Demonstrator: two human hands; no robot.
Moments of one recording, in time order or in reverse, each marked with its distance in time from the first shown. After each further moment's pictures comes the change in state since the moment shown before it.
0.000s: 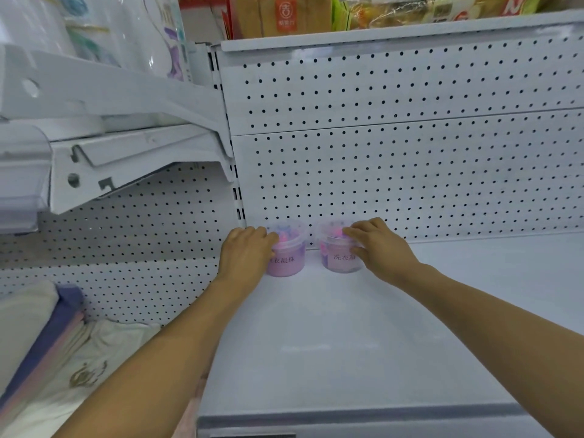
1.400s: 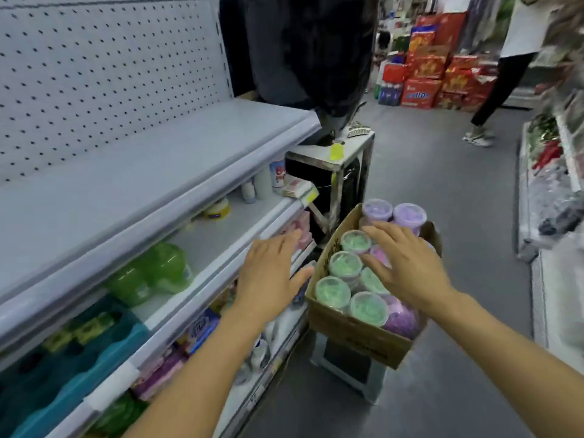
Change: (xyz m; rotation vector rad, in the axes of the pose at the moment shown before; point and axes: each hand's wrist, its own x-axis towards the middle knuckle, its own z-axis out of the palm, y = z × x) left_hand -0.146 0.697 -0.182 -0.854 -0.239 0.789; right_hand -0.691 0.281 -0.225 -0.393 0.111 0.883
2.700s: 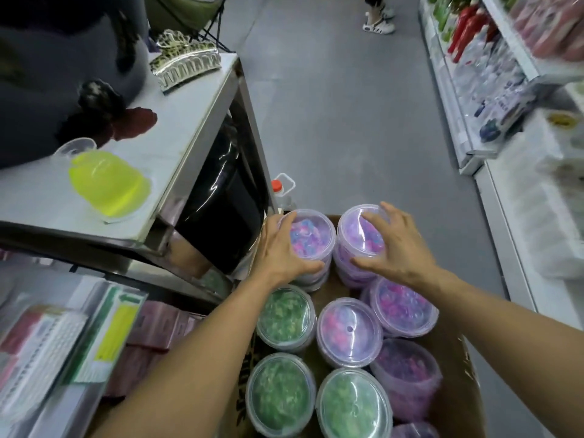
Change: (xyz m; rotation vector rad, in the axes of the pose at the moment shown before) left_hand 0.485 0.027 0.460 -0.523 -0.440 0.043; right_hand 0.188 0.407 0.328 0.174 -0.246 0.677
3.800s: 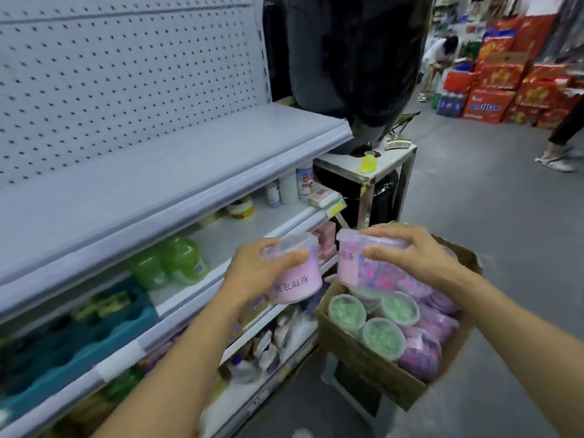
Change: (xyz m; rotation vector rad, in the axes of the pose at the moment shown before) left_hand -0.604 0.169 -0.181 -0.471 0.635 -0.496; right_hand -0.393 -0.226 -0.215 0.604 -0.406 -0.618
